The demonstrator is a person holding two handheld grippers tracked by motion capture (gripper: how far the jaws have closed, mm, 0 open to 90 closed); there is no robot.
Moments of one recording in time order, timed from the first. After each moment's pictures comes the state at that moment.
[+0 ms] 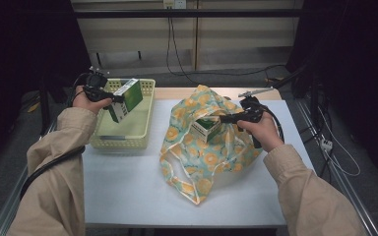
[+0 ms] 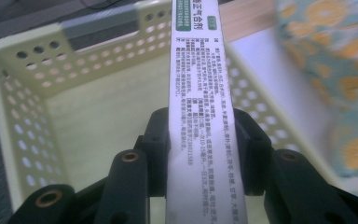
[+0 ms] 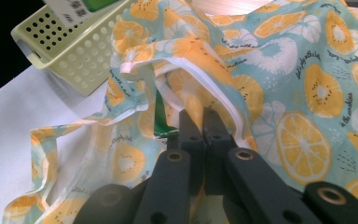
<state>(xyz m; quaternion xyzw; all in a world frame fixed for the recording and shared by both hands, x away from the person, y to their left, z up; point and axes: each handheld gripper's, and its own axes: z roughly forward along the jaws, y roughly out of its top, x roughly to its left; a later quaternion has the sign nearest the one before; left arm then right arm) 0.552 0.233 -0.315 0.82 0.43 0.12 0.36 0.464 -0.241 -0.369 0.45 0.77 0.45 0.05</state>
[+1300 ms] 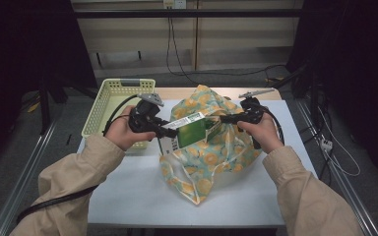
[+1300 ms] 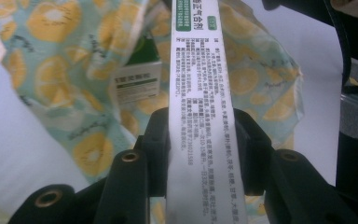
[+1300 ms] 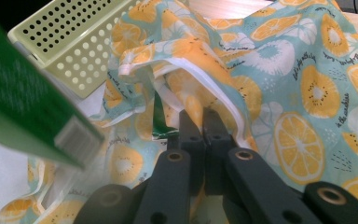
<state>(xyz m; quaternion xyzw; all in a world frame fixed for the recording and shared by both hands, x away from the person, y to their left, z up) 0.434 0.092 -0.309 0.90 0.18 -0.01 0.39 0.461 -0.240 -0.369 0.45 0.77 0.45 0.06</state>
